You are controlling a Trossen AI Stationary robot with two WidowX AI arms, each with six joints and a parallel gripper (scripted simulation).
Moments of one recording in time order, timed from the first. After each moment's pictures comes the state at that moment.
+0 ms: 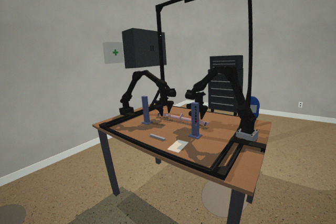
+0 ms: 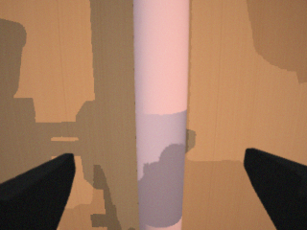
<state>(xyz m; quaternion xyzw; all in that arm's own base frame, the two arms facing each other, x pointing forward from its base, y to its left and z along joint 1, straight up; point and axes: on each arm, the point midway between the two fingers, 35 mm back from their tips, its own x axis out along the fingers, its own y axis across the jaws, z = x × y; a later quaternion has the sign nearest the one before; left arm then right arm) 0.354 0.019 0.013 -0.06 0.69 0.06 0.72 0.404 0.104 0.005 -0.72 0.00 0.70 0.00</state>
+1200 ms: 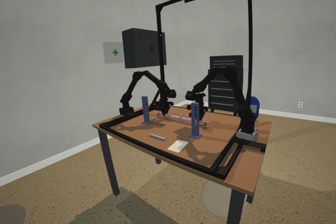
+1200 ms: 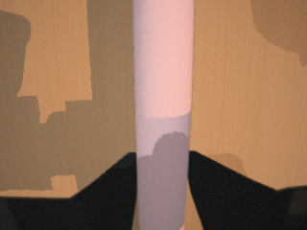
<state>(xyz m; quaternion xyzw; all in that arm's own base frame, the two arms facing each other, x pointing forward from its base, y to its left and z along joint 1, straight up) 0.350 0.018 0.005 -0.06 0.70 0.06 0.71 0.401 0.103 -0.003 -0.71 0.00 0.70 0.00</state>
